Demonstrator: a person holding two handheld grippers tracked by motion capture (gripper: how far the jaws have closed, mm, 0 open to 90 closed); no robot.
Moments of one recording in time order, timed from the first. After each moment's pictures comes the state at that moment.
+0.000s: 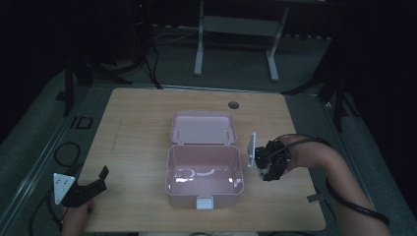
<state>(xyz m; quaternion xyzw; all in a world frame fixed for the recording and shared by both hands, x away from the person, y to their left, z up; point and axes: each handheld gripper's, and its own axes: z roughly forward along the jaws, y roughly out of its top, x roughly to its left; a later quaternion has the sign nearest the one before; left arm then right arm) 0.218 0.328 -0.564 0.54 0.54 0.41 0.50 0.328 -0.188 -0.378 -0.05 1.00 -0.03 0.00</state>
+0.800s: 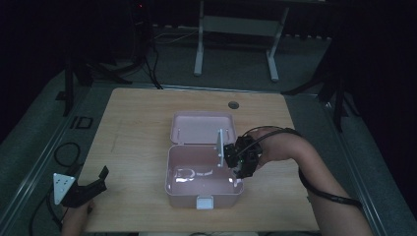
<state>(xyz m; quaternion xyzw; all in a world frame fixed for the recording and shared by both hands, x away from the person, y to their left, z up) 0.218 0.328 -0.564 0.54 0.54 0.41 0.50 0.319 -0.109 -0.360 -0.12 0.99 -0.01 0.00</state>
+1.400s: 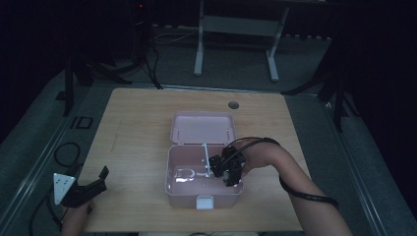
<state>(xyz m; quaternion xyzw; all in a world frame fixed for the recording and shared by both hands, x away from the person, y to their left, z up) 0.218 0.328 -0.564 0.54 0.54 0.41 0.50 0.327 -0.085 -0.423 -0.14 0.99 -0.04 -0.02</state>
